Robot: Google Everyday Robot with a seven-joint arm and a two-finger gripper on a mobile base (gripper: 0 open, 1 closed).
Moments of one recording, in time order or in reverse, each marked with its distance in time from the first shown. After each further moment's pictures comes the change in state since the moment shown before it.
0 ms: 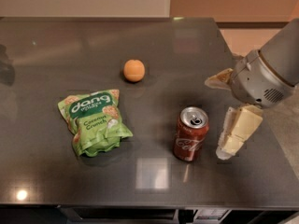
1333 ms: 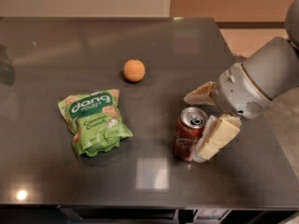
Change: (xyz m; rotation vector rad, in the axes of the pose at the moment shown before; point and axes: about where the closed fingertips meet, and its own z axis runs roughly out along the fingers) arm -0.026 0.014 0.032 -0.061 -0.130 -0.037
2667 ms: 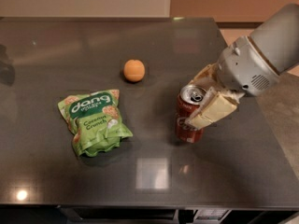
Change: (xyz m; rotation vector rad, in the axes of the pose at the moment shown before) arm -0.030 -0.014 -0.033 0.025 -0.031 -0.006
